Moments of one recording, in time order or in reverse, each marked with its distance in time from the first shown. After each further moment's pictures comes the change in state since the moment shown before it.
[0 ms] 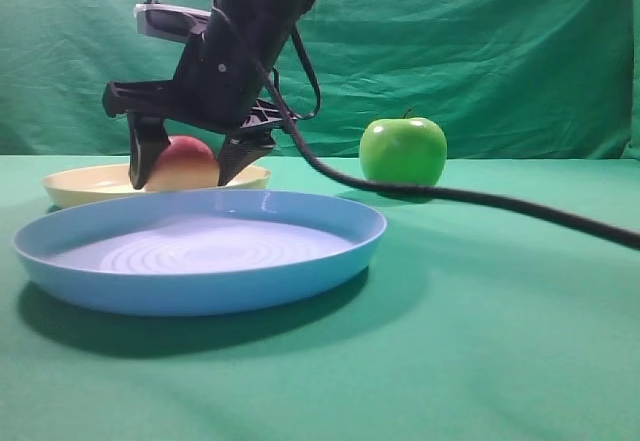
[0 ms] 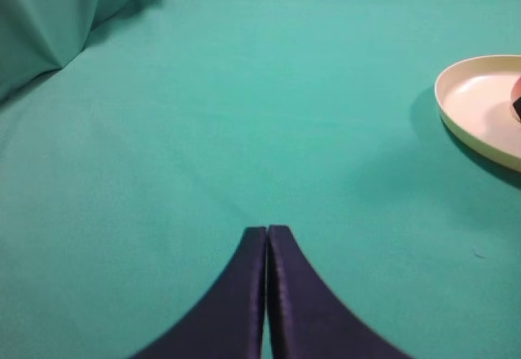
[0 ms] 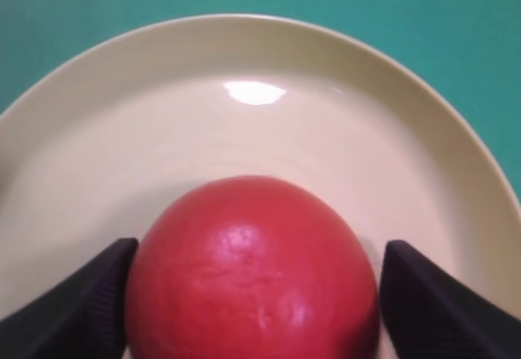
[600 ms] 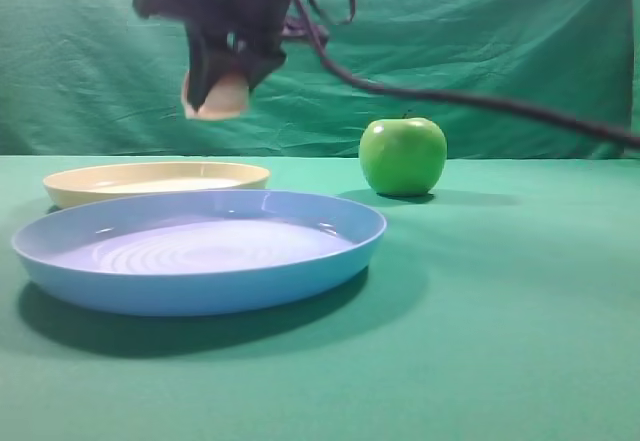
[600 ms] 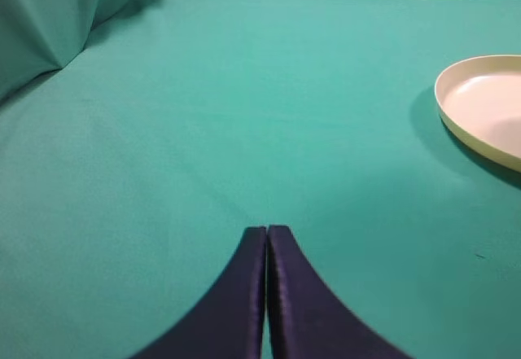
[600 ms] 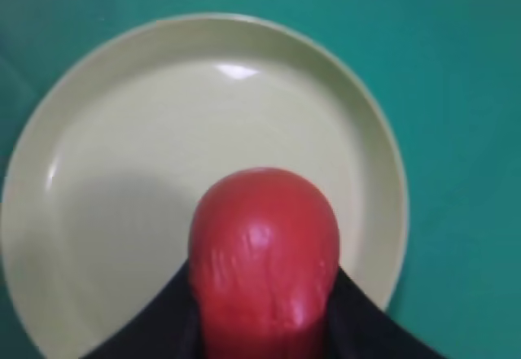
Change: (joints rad) left arm 0.000 0.000 0.000 0.000 0.000 0.000; right arm -0.050 -0.409 0.073 -0.171 0.351 0.163
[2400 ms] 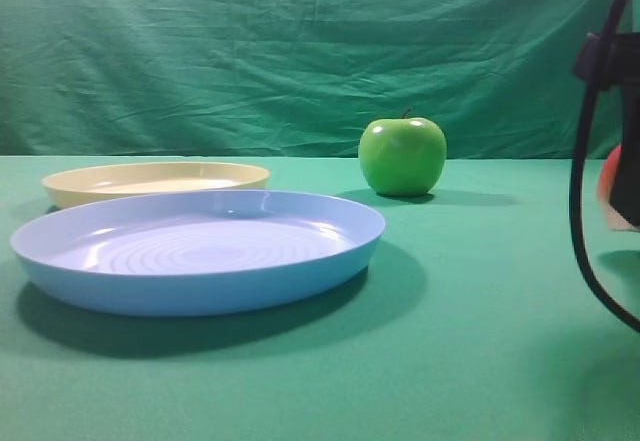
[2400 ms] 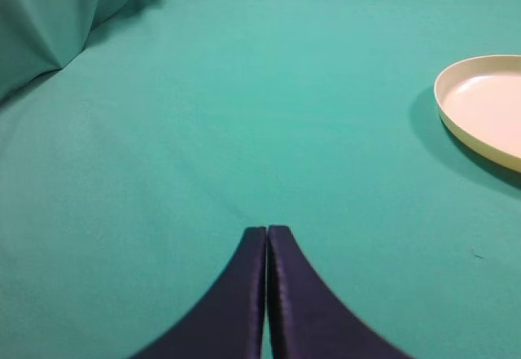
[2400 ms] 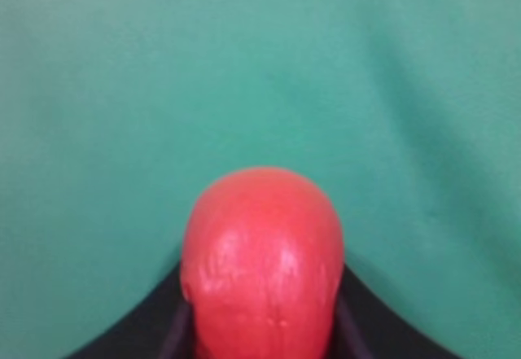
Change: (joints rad) left arm 0.000 0.000 0.000 0.000 0.000 0.000; right arm -0.270 -0.484 1.286 -0.146 -0.644 0.263
